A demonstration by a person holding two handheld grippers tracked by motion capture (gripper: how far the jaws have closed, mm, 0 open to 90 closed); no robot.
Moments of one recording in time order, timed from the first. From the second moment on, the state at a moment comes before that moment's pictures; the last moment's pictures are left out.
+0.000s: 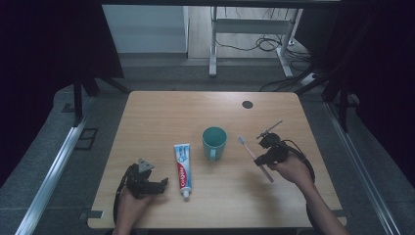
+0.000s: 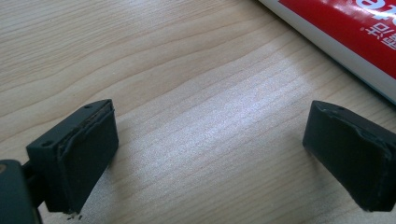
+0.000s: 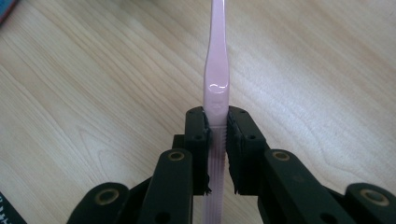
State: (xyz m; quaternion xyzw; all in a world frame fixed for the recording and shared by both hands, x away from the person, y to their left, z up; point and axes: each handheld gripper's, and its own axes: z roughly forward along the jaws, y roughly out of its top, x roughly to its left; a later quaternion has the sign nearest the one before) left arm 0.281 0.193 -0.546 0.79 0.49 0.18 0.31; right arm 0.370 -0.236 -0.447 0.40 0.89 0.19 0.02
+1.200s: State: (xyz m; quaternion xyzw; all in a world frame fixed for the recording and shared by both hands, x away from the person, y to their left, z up) left arm 0.281 0.194 -0.546 0.79 0.49 0.18 0.31; right arm 0.365 -0.221 -0.414 0.35 0.86 0.37 0.09
